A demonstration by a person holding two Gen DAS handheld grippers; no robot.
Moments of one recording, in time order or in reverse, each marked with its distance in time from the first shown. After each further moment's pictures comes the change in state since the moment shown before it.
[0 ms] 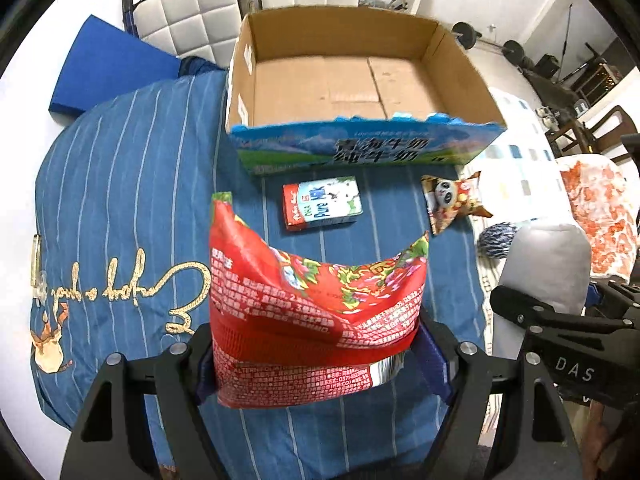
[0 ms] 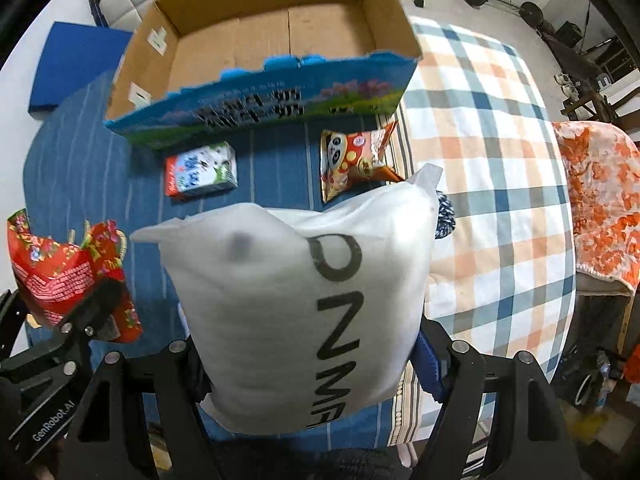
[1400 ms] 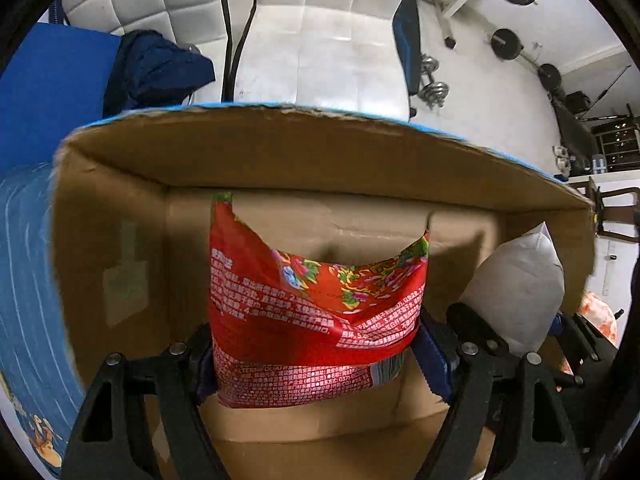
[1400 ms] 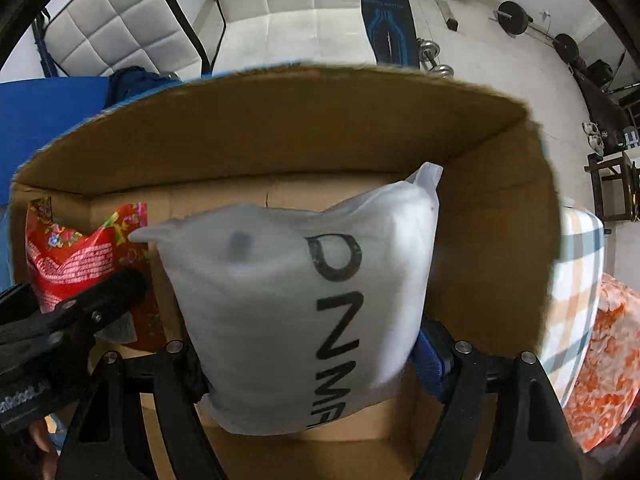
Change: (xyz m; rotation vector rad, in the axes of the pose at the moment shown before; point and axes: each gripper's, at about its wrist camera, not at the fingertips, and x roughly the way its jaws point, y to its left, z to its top) left arm 0.198 0.024 0.329 -0.182 0.245 -0.125; right arm 0.141 0.015 0.379 -0.077 0.036 -0.026
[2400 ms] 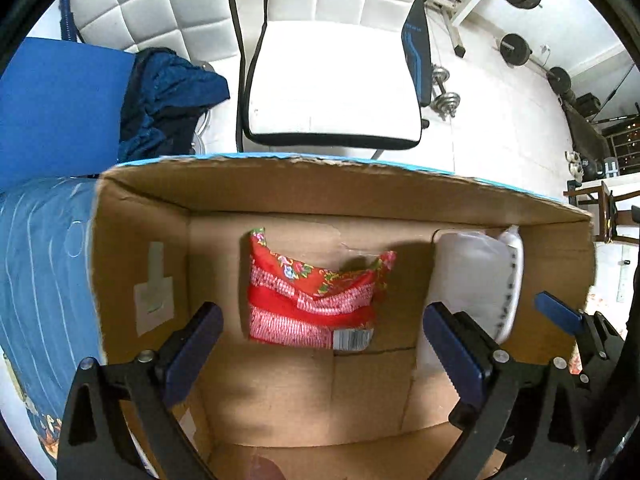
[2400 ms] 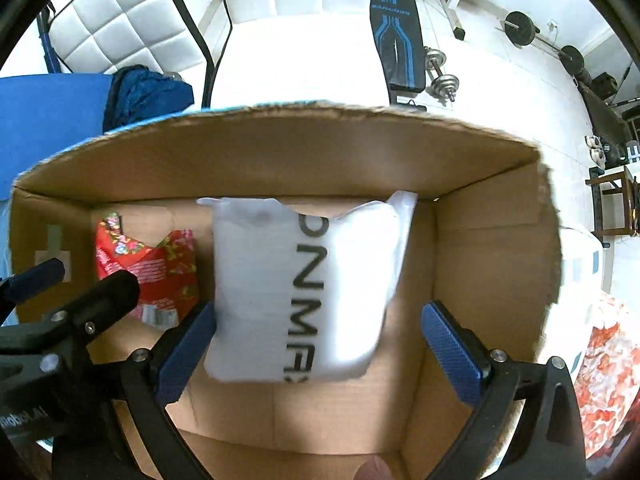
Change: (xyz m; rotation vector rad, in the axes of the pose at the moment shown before) left arm -0.048 -0.007 -0.004 0.007 -0.064 0.060; right arm 0.001 0.001 0.025 -0.040 -0.013 -0.001
